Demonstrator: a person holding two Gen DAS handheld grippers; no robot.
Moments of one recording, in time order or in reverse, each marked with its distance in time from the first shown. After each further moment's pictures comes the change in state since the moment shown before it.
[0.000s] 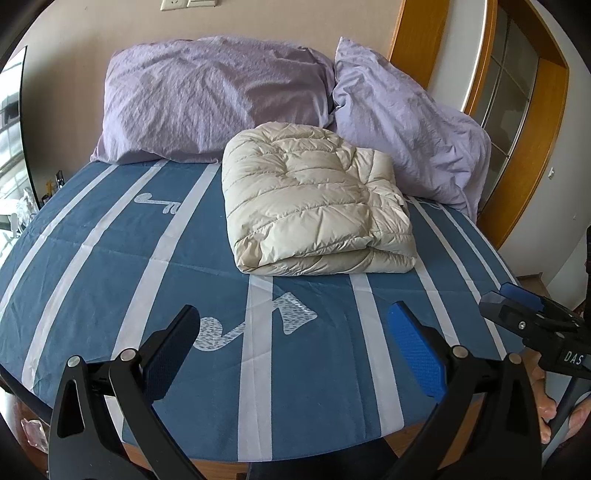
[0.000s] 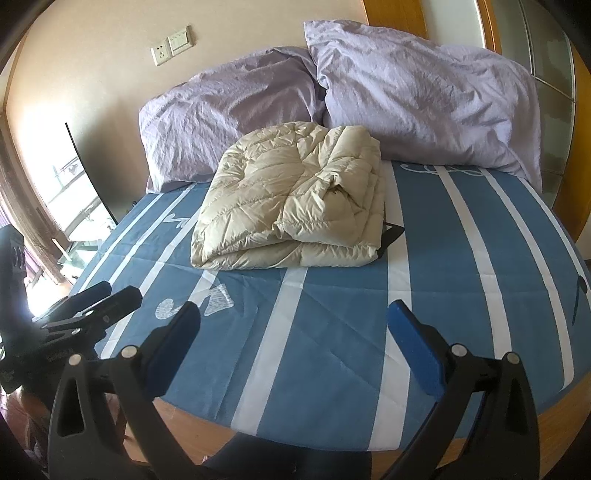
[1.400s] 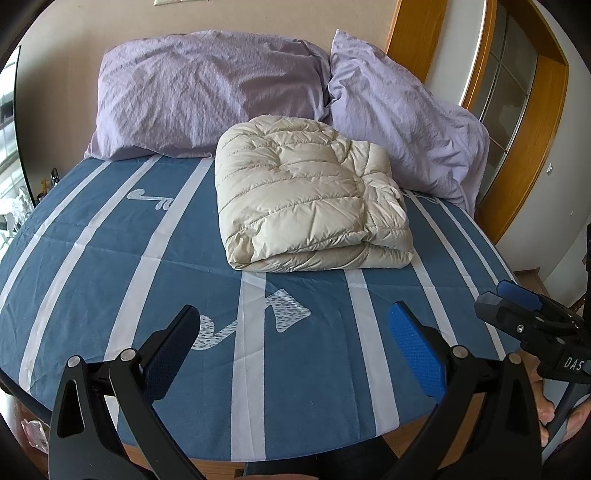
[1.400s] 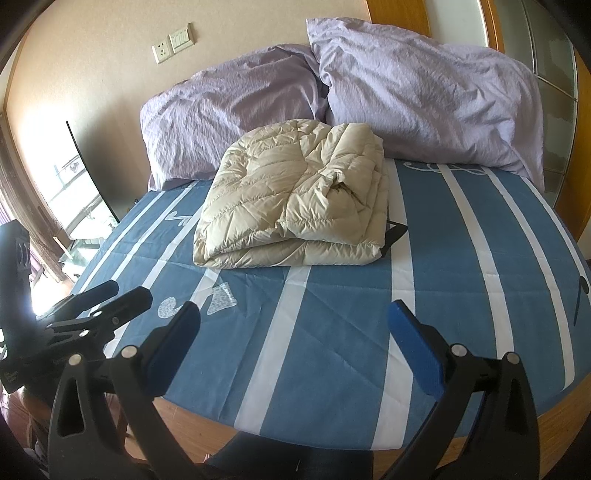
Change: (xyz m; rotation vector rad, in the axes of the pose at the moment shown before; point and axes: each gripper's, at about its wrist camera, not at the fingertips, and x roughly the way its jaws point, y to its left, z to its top) left arm 0.006 -0.007 0.001 0.002 0.022 -0.009; right arm 0.002 0.004 0.000 -0.005 0.006 0.003
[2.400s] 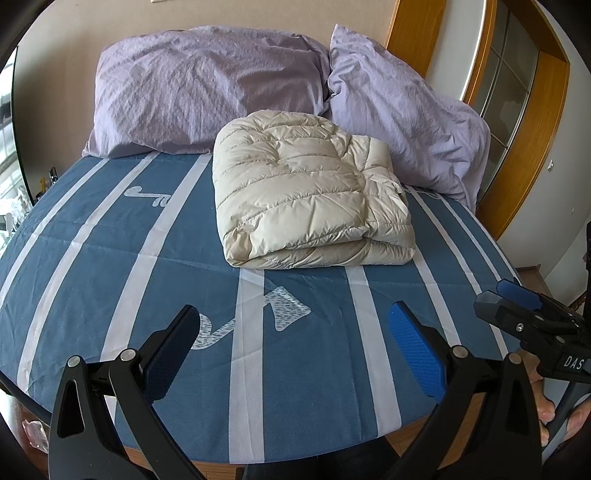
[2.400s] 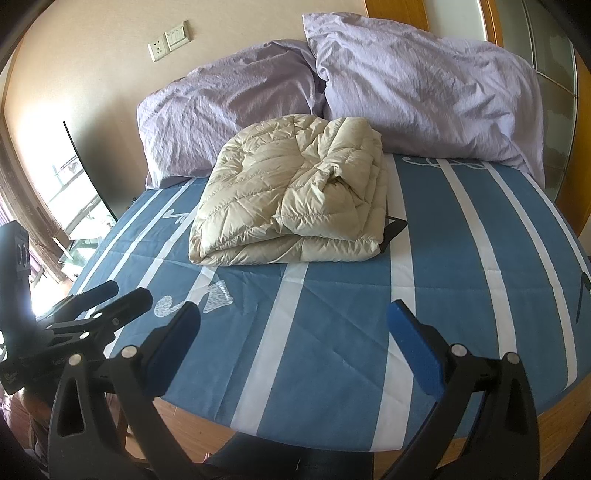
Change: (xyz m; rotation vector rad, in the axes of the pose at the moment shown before) left arm 0.007 -0.001 -0.003 0.001 0.011 0.002; right arm 0.005 -0.003 -0.002 0.003 0.007 0.003
